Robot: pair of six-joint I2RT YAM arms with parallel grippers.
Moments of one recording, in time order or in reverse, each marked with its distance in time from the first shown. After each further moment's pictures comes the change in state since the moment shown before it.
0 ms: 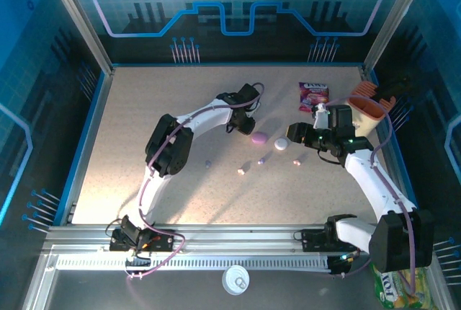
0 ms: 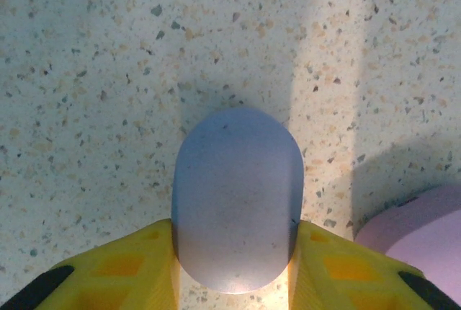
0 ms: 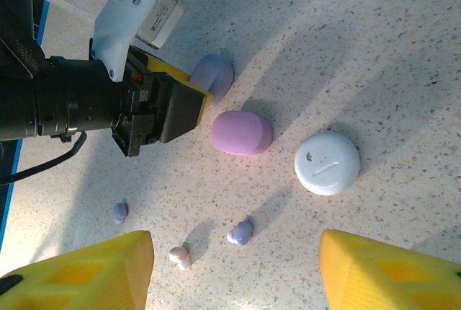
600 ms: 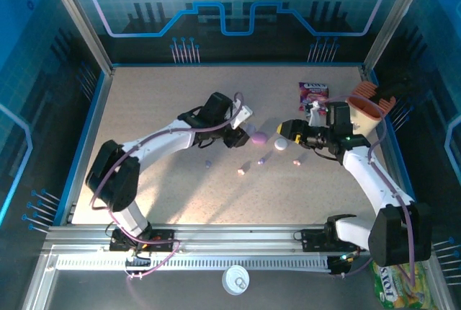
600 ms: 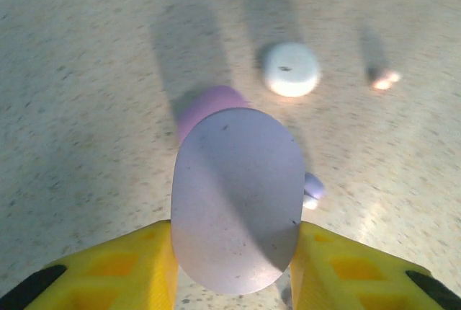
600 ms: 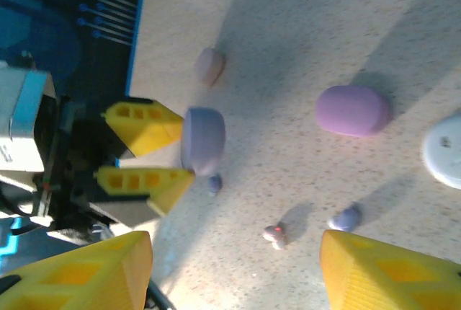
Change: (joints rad) left arm -0.001 -0.614 -0.642 0.375 0.360 0.228; right arm 0.019 0.047 0.010 0.092 -0.271 0.141
